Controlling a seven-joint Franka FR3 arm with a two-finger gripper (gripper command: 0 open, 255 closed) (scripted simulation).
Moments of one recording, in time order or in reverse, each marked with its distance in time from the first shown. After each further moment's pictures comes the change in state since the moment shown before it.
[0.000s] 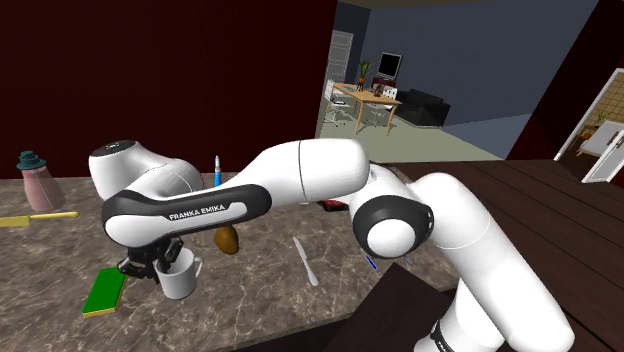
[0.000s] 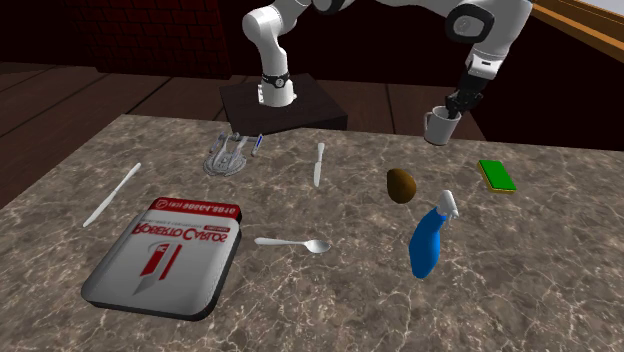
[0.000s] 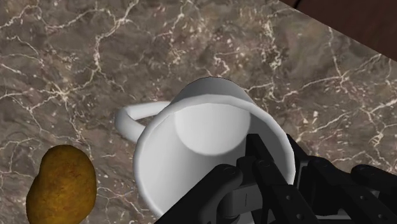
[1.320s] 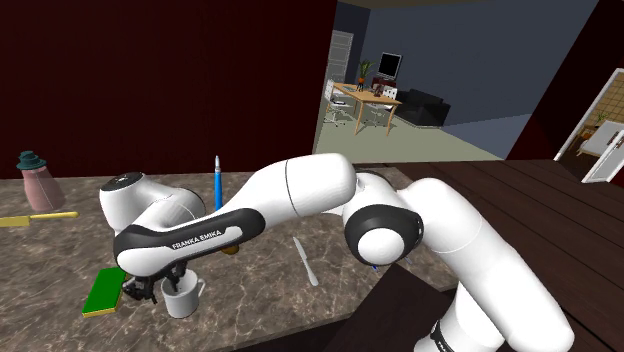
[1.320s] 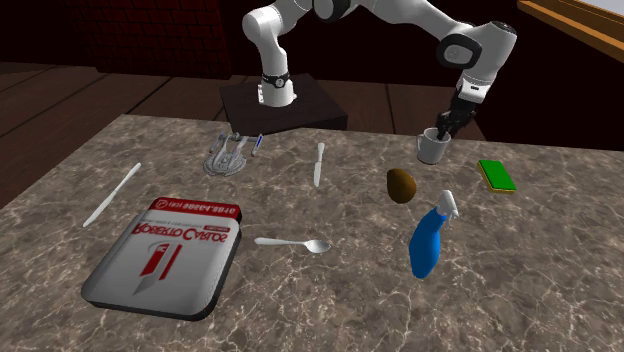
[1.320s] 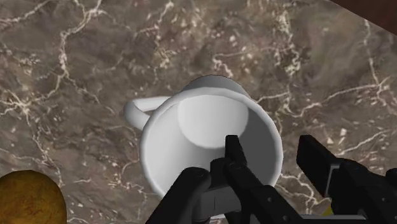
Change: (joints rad) arm -0.002 0.066 -0.004 -0.059 -0.006 0.125 0.006
